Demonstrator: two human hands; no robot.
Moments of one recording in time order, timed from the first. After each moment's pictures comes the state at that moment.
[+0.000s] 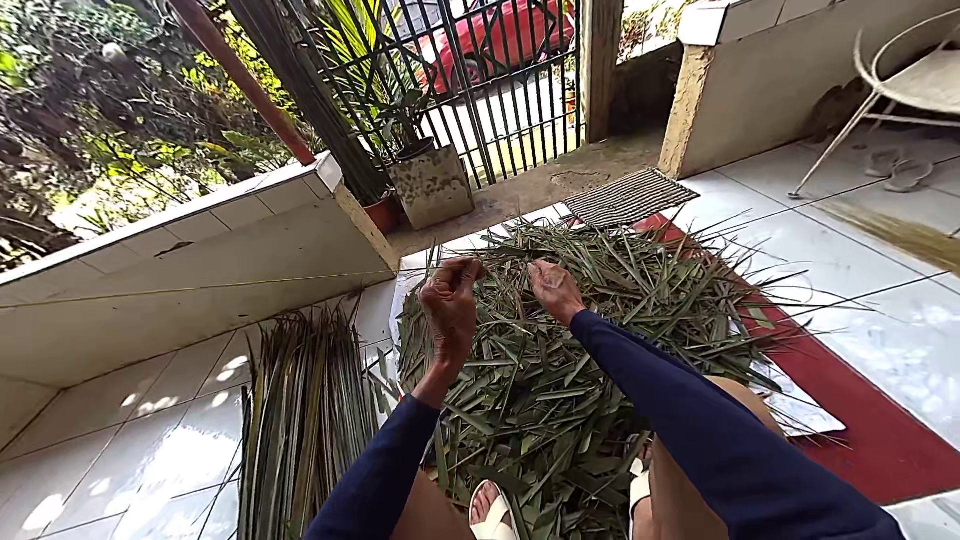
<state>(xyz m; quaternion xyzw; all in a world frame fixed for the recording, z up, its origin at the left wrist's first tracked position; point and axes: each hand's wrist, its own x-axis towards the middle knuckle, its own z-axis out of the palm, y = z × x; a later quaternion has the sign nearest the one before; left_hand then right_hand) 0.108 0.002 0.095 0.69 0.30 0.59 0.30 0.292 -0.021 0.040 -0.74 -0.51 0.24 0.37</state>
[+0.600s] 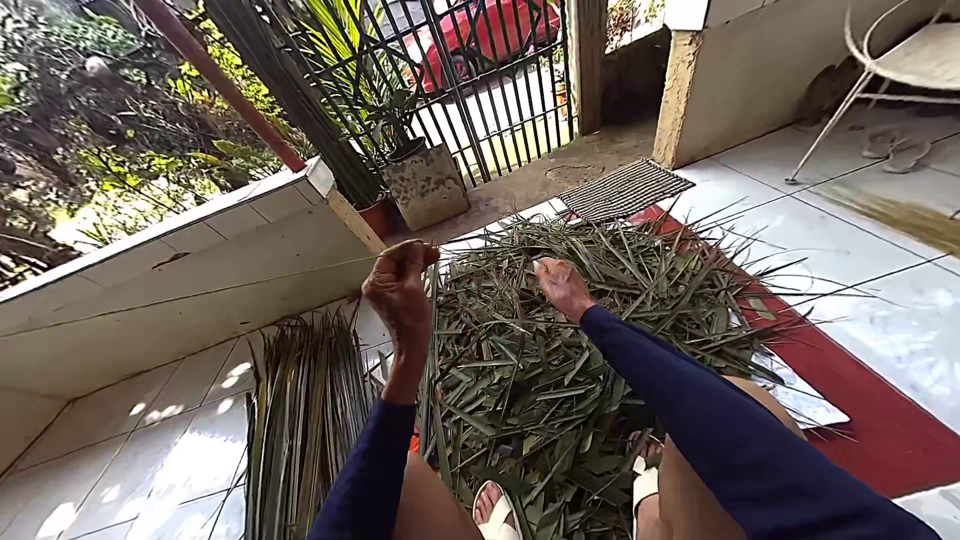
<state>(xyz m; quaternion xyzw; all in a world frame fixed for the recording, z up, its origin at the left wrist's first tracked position) 0.084 0.020 0.130 0.67 0.26 0.64 0.28 0.324 -0.020 0.023 -0.74 -0.51 0.23 0.37</state>
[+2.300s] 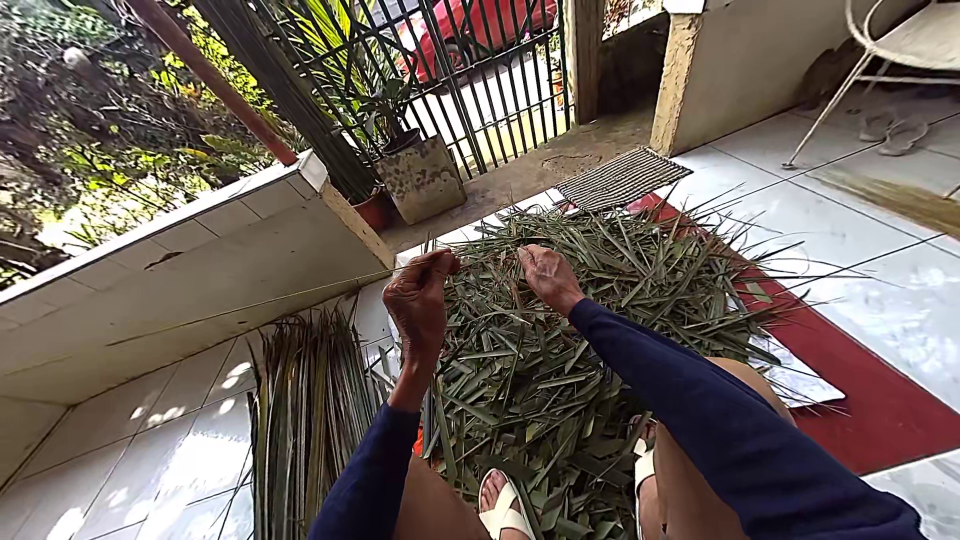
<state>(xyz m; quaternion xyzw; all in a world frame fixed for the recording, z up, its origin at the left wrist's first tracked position) 0.086 0.004 0.106 0.72 0.24 0.59 0.28 0.295 -0.024 0.045 -0.74 -0.51 0.20 0.39</state>
